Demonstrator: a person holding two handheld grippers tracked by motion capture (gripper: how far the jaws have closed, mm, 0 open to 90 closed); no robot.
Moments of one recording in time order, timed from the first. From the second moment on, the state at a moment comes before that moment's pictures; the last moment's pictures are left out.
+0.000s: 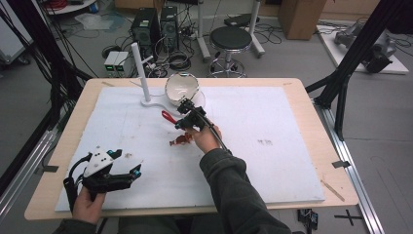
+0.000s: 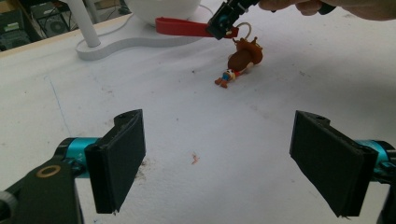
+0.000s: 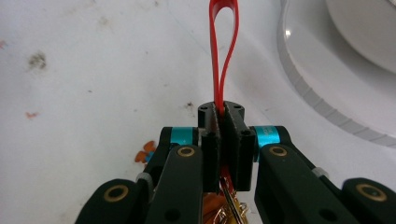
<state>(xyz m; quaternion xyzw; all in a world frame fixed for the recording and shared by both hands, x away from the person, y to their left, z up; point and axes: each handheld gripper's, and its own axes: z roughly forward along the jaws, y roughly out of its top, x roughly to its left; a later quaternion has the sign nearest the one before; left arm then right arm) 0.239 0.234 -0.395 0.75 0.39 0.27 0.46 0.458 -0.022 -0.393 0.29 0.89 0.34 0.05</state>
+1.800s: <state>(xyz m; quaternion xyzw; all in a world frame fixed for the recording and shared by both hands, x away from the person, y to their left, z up) 0.239 0.234 -0.394 0.75 0.39 0.27 0.46 0.446 -0.033 -0.324 0.25 0.87 0.41 0.10</state>
